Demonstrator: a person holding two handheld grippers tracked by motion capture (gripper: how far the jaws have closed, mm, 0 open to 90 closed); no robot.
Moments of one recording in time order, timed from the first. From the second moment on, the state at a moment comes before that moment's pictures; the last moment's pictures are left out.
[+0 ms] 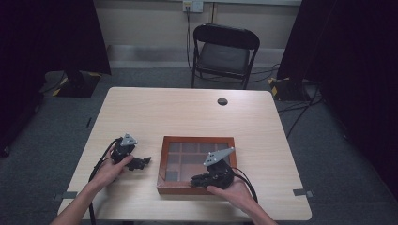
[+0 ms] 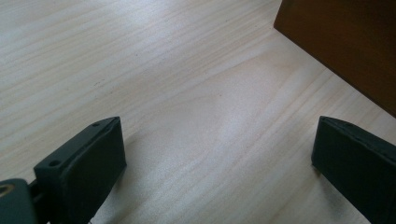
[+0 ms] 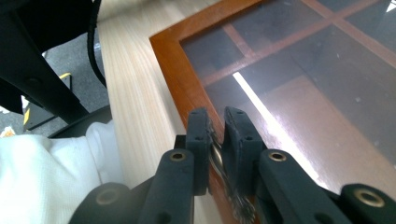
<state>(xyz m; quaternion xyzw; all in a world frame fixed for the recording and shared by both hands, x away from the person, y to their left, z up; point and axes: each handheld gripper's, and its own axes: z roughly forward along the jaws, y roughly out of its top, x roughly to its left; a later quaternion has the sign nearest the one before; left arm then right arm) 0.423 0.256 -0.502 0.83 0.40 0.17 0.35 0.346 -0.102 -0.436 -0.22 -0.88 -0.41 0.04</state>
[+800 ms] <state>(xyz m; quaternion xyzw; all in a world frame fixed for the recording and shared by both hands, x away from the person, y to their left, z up) 0.423 0.256 -0.502 0.83 0.40 0.17 0.35 0.344 -0.107 -0.435 -0.22 -0.89 -0.41 0.03</state>
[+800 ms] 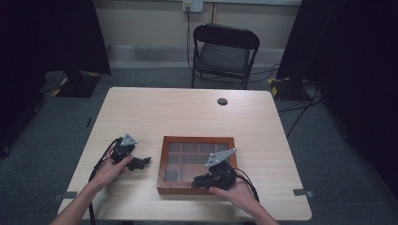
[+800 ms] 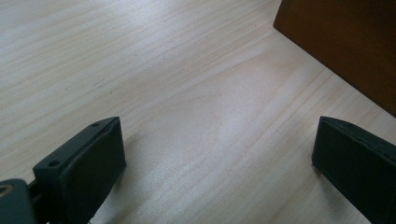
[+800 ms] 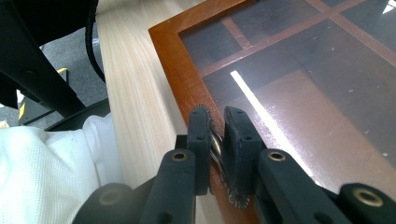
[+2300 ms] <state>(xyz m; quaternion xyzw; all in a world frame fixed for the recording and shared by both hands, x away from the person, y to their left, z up) 0.424 0.256 -0.502 0.83 0.40 0.17 0.35 0.353 -0.110 -0.392 -0.22 -0.87 -0.44 0.04</state>
